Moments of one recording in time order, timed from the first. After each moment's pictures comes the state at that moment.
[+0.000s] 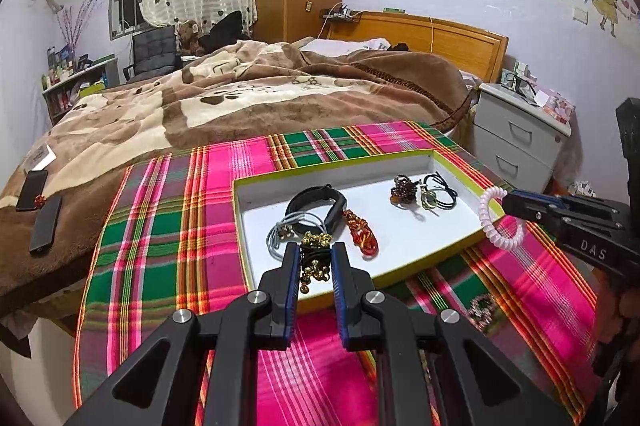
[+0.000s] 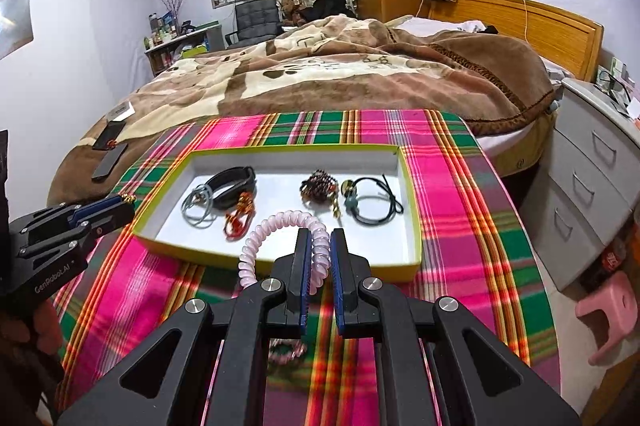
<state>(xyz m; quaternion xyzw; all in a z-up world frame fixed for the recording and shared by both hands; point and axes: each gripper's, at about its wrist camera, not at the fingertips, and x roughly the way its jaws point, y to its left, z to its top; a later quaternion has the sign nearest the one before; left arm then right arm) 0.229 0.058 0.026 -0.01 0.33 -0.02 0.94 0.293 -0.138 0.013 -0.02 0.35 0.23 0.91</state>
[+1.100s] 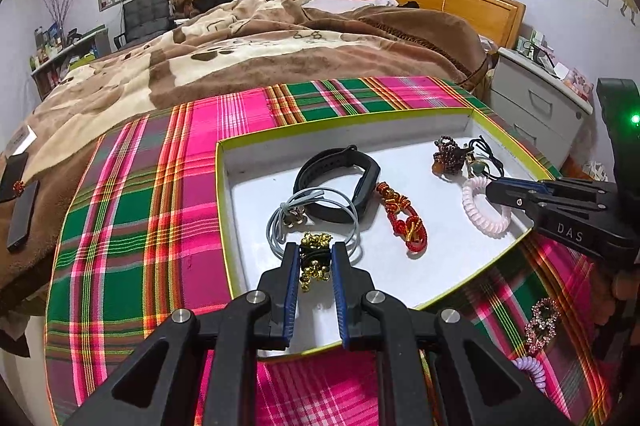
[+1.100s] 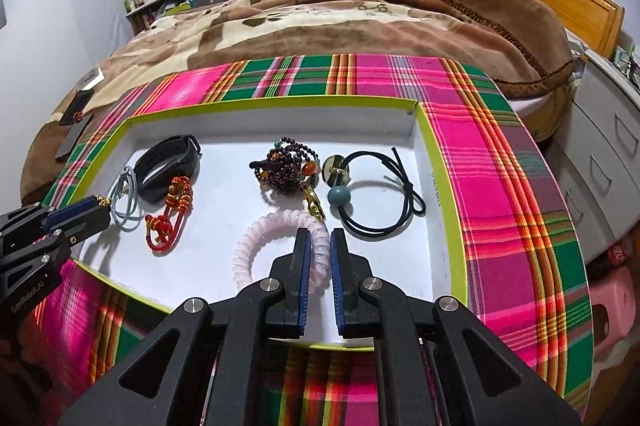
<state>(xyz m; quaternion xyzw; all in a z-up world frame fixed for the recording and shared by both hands) 0.291 0.071 -0.026 -0.01 0.40 -0.02 0.92 0.365 -0.112 -0.045 -0.05 0.43 0.21 0.88</state>
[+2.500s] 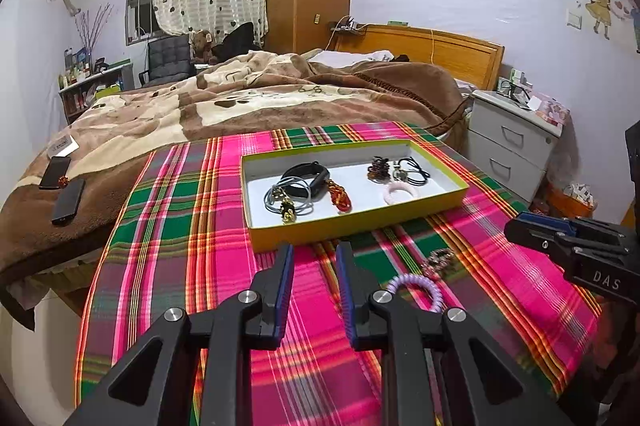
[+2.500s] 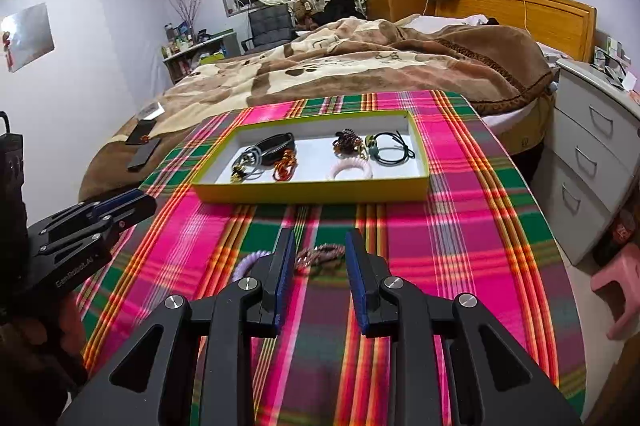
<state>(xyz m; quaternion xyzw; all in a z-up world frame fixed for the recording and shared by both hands) 0.132 0.031 0.033 -0.02 0.30 0.00 0.95 0.197 -0.165 0.012 0.01 0.34 0.25 0.91</state>
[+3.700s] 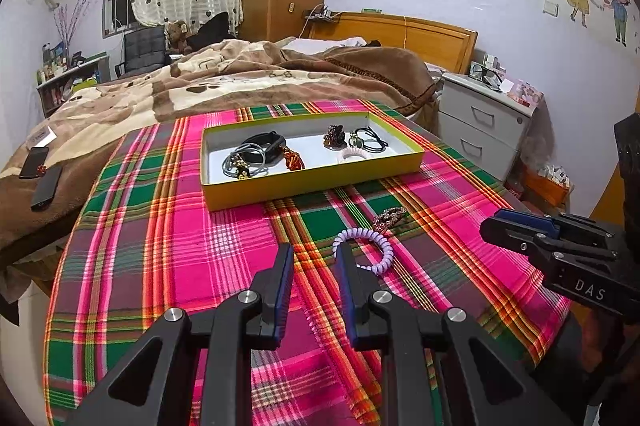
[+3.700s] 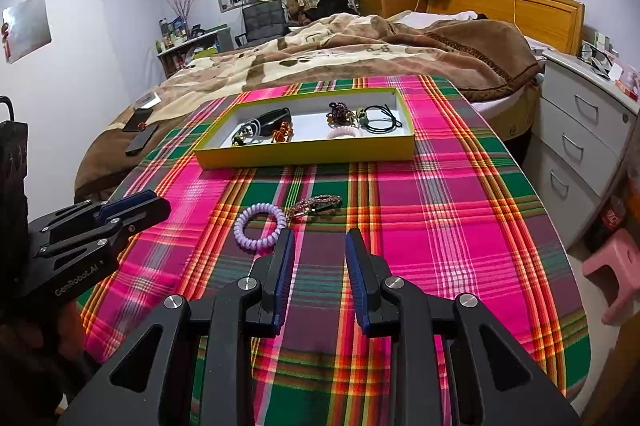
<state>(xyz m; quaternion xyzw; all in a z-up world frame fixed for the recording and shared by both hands) 0.111 0.003 0.013 -0.02 0.33 -0.04 0.94 0.161 -0.177 -0.004 0.00 0.35 0.24 0.91</state>
